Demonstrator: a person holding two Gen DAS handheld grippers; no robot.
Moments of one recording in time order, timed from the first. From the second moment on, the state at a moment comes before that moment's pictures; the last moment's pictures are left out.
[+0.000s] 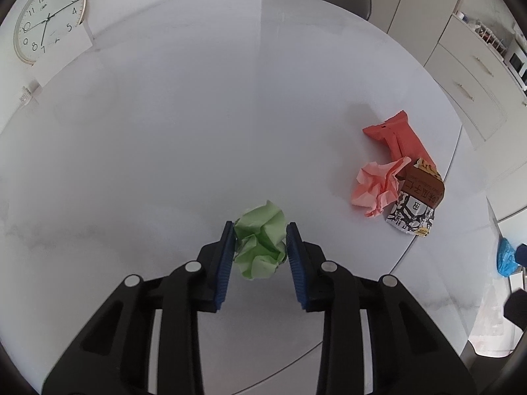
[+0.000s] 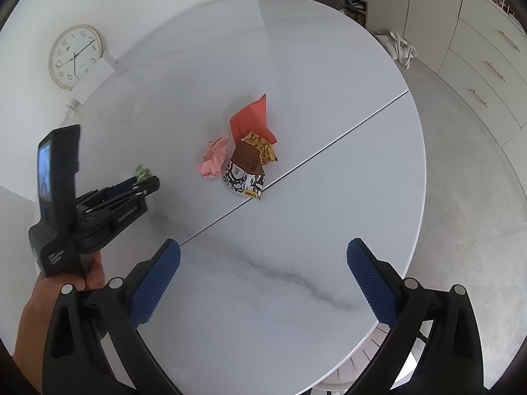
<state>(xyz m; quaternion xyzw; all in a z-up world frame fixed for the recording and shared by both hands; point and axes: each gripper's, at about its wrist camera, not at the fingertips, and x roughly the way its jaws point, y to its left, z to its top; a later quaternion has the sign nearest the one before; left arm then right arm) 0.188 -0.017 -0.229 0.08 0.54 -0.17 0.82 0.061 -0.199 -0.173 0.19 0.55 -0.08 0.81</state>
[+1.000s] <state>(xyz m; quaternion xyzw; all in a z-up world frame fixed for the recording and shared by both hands) 0.131 0.030 -0.161 0.09 0.50 -0.20 0.84 0.100 -0.185 -0.211 0.18 0.56 -0.10 0.80</state>
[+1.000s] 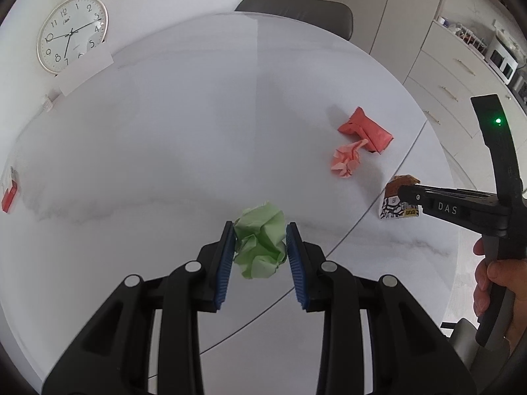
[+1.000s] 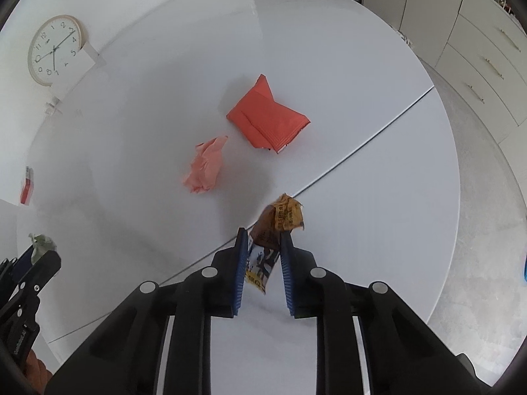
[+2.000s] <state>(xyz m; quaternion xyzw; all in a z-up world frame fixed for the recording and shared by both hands) 0.053 0.034 -0.148 0.10 0.49 -0.24 0.83 0.041 -0.179 -0.197 0.18 0.54 -0.09 0.82</state>
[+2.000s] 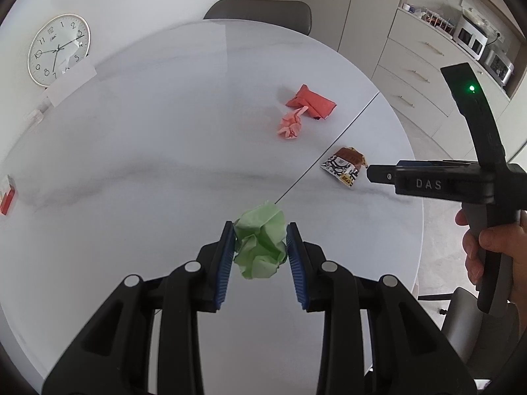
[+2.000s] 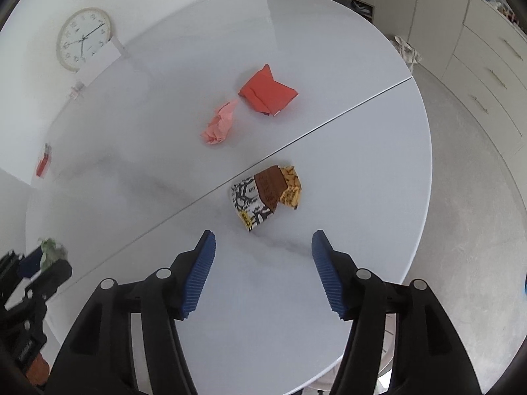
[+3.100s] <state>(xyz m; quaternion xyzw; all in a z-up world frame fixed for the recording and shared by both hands) 0.112 0.061 -0.156 0.12 0.48 -0.29 0.82 0.036 -0.185 -0.213 0.35 0.47 -0.24 0.77</state>
